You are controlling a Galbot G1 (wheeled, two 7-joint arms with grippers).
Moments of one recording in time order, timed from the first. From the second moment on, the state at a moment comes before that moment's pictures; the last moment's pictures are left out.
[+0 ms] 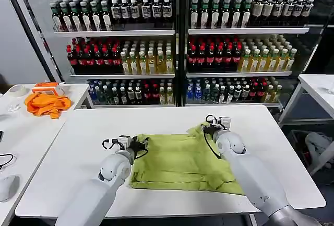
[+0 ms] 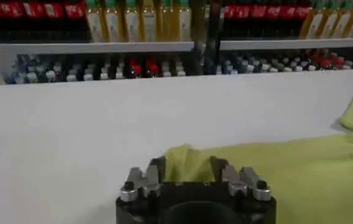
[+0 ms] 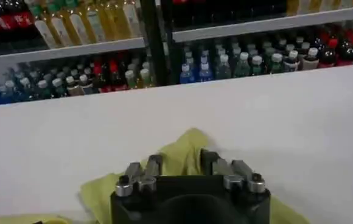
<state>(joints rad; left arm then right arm) 0.78 -1.19 -0.04 -1.51 -0.66 0.57 -0.29 -0.52 1.17 -0.04 1.24 0.90 -0.57 0.33</state>
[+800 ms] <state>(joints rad) 0.82 -1.15 -0.06 -1.63 -0.67 0.54 -0.27 -0.58 1.14 0.02 1.39 0.88 -0.54 0.32</state>
